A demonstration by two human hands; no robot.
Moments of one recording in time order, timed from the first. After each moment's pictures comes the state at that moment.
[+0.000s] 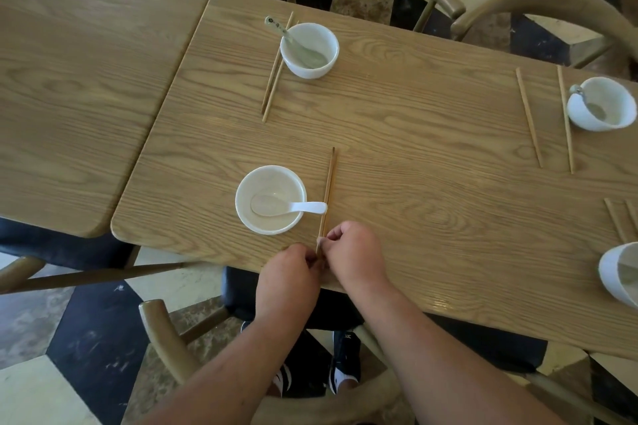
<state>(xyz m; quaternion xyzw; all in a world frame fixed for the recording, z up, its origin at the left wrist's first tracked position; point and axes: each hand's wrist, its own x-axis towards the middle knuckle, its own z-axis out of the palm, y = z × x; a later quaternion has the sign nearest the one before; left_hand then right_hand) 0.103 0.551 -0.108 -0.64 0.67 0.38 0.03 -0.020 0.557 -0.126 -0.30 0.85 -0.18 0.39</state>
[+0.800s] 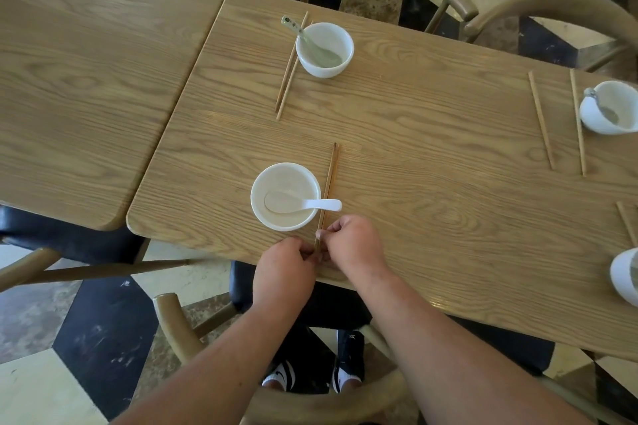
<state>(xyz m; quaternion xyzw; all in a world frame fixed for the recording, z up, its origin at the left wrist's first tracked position) 0.125 0.536 -0.105 -0.66 0.62 0.42 0.00 -0.006 0.537 -0.131 -0.26 0.84 -0.18 0.44</state>
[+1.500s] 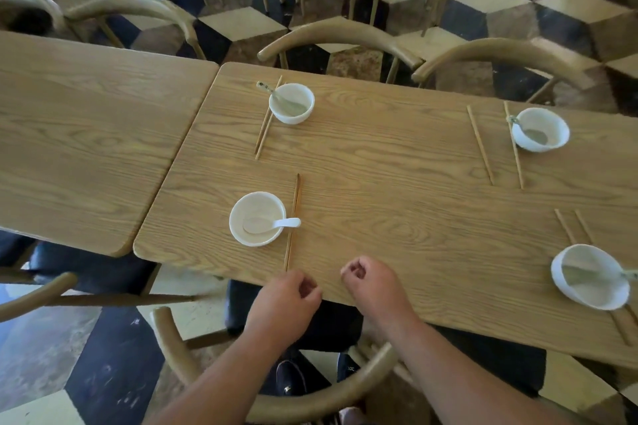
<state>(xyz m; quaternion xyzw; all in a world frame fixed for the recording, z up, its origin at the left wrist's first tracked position) 0.086 0.595 -0.033 -0.61 0.68 0.40 0.05 -0.086 0.648 -0.053 -0.37 0.81 -0.20 0.42</state>
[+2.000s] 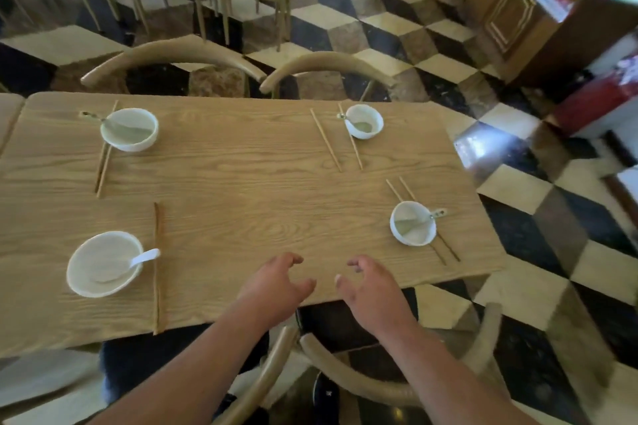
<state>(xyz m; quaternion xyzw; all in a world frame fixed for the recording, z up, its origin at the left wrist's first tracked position) -0.076 0.638 -0.005 -0.42 0.77 0.46 0.13 -0.202 0.789 0.013 -0.25 0.90 -0.19 0.29</state>
